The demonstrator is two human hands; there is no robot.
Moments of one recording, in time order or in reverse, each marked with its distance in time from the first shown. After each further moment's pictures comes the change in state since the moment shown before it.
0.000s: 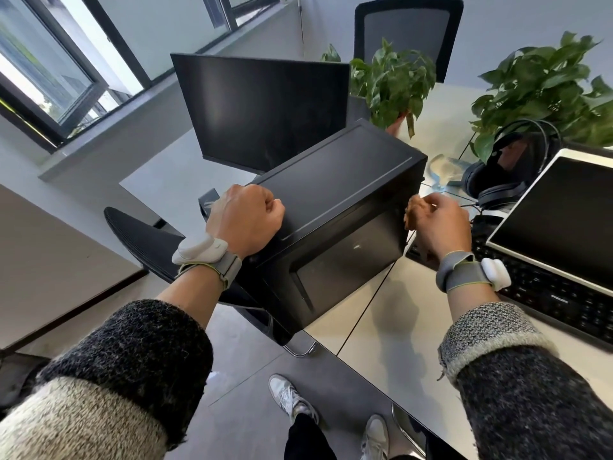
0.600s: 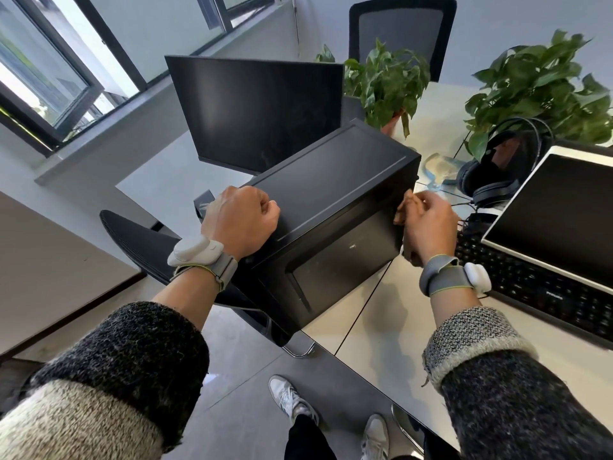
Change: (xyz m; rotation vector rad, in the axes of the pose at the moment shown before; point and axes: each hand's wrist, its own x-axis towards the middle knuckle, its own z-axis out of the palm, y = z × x) left_hand 0.000 0.000 0.002 0.024 0.006 -0.002; right_hand -0.017 -0.019 0.004 0.152 0.076 0.019
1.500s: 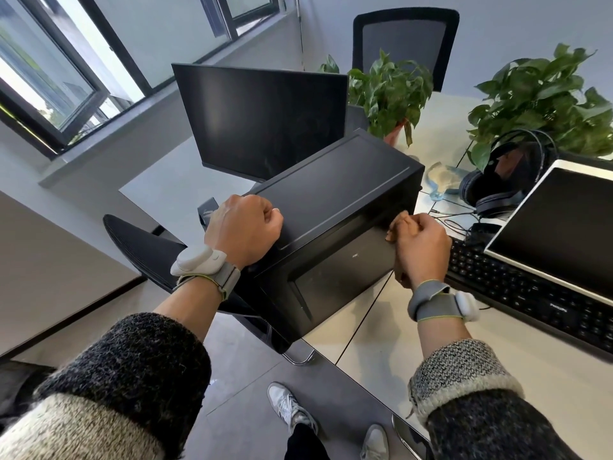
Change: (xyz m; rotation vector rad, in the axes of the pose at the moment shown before) left_hand 0.001 -0.001 0.000 -0.007 0.009 0.000; right_hand -0.023 0.002 0.016 0.082 0.051 0.074
